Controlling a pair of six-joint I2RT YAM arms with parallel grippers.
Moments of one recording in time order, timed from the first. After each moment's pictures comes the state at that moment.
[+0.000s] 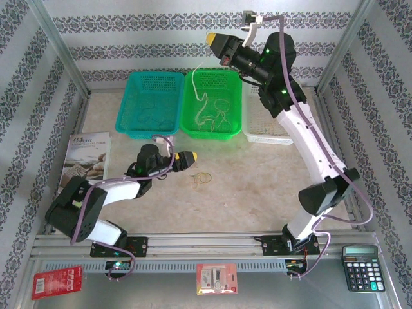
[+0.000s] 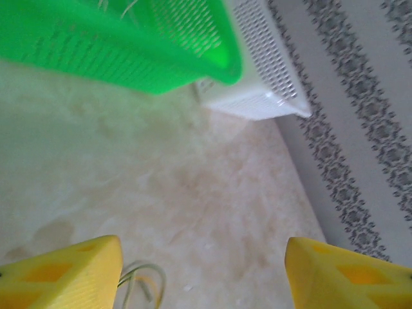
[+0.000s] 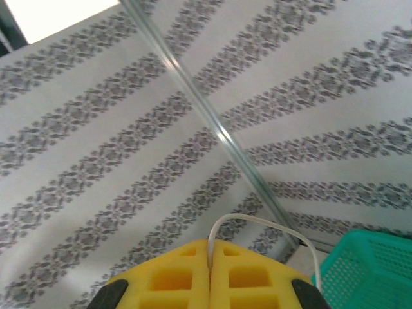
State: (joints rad) left arm -0.44 1.43 0.50 0.62 0.47 -0.76; right arm 0.41 1.70 1.97 -0.07 -0.50 0.73
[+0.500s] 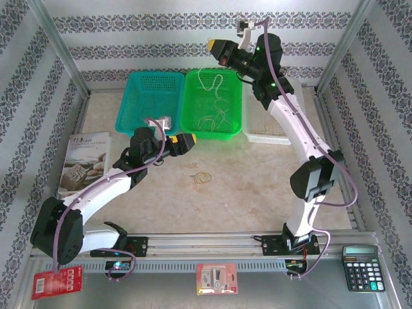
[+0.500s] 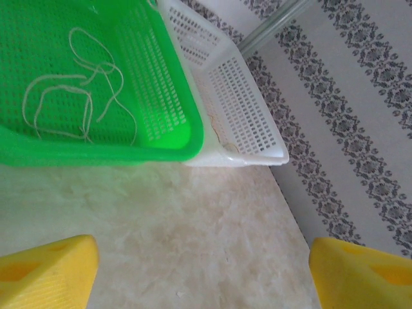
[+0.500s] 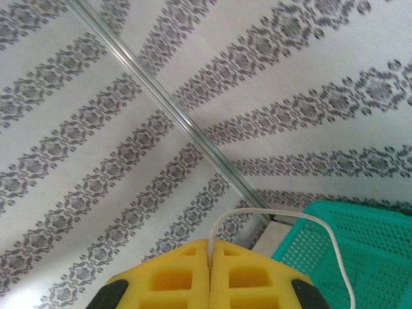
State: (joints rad) left arm -0.44 1.25 0.74 0.22 0.35 -0.69; right arm 0.34 1.86 1.97 -0.03 -0.57 0.76
